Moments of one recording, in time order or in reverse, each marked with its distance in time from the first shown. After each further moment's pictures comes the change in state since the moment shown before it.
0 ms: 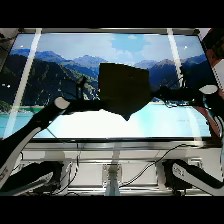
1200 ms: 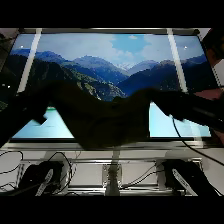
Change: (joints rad) left arm 0.224 0.801 0.021 0.316 -0.126 -0.235; right arm 0.436 0.578 0.067 -0.072 -0.164 0.449
